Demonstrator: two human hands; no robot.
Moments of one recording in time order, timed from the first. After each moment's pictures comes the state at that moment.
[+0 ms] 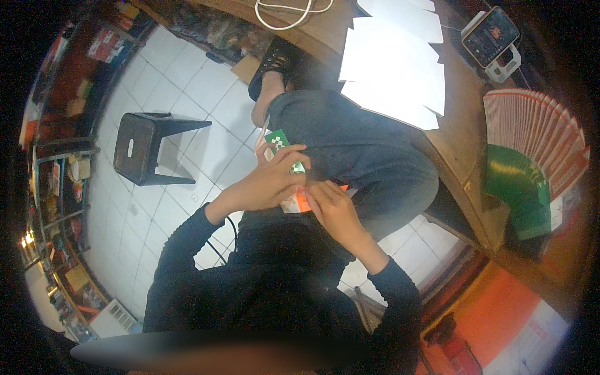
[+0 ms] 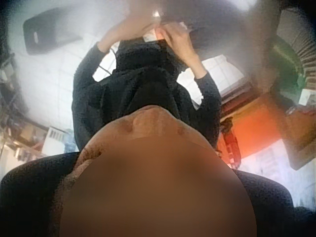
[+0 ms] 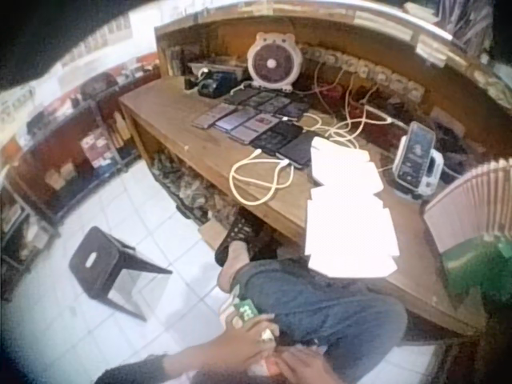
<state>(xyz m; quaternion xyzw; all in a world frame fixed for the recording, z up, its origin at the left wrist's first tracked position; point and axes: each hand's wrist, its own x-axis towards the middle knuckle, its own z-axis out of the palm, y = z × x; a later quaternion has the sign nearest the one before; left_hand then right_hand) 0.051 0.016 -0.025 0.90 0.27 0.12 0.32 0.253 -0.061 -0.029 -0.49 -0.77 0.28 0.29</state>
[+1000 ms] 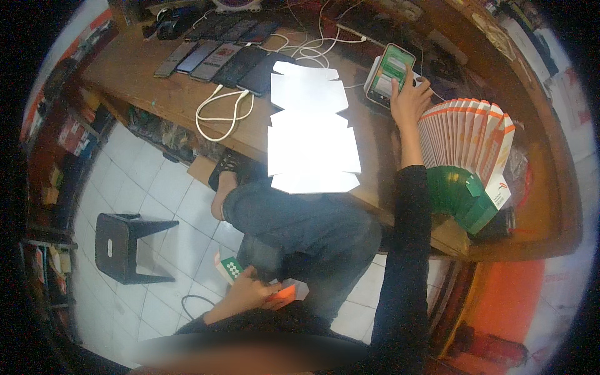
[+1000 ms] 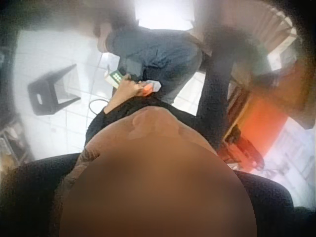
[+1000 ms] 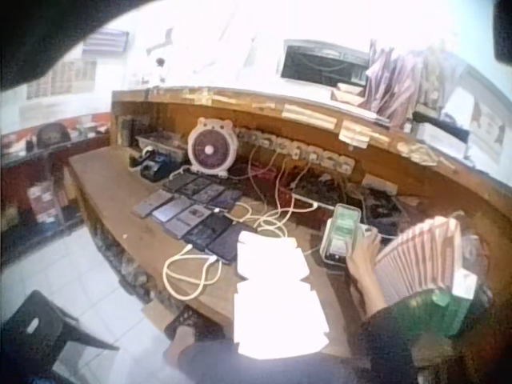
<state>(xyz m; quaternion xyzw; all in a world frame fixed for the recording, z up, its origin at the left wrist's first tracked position) 0.067 -0.036 -0.027 0.95 0.22 0.07 0.22 0.524 0.214 0.089 -0.79 -0.48 -0.32 0.22</state>
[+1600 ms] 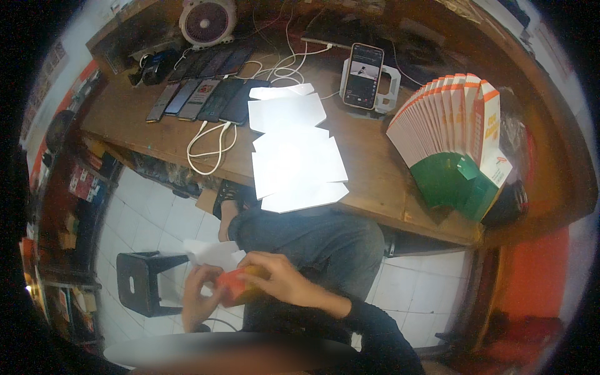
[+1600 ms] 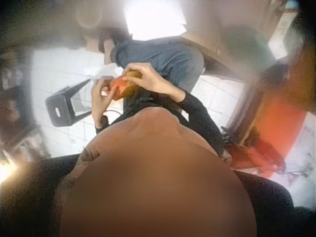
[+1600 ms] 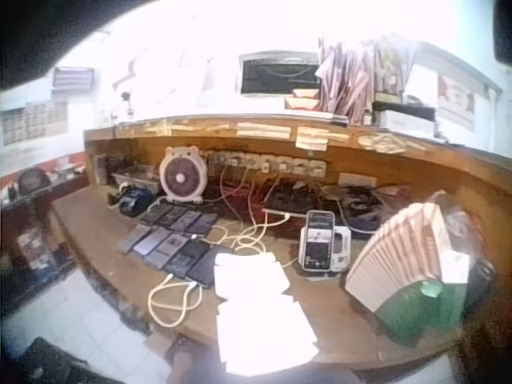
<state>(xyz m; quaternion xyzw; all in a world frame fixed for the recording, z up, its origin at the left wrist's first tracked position) 0.019 0.023 0.066 0.75 0.45 0.28 0.39 0.238 -0.001 0.052 -0.44 -0.63 0.44 0.46</state>
